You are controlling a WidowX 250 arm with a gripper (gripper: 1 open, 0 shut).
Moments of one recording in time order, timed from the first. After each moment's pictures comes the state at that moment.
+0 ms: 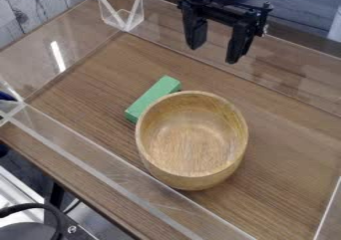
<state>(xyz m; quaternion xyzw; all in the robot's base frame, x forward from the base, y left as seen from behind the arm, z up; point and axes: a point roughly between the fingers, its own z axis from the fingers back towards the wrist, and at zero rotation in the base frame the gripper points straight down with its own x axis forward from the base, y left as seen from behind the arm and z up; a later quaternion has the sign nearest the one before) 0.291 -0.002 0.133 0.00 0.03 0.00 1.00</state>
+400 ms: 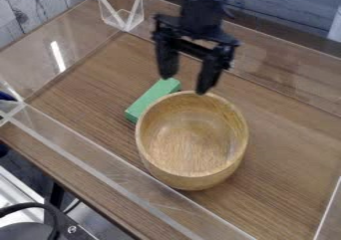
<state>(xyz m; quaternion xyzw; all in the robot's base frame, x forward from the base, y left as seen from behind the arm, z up) 0.258 0.020 0.106 0.00 0.08 0.02 1.00</state>
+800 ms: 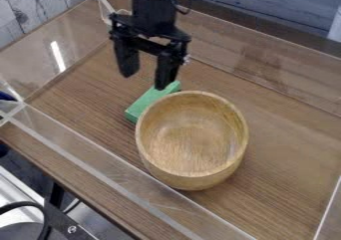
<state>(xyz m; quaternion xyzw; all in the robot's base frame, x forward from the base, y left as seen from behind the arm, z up) 0.240 0.068 0.099 0.00 0.07 0.05 1.00</state>
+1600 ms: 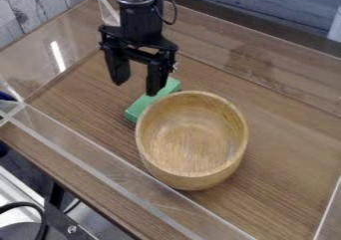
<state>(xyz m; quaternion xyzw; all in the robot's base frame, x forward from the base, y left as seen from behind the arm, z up) 0.242 0.078 0.080 -0.01 0.06 0.07 1.00</state>
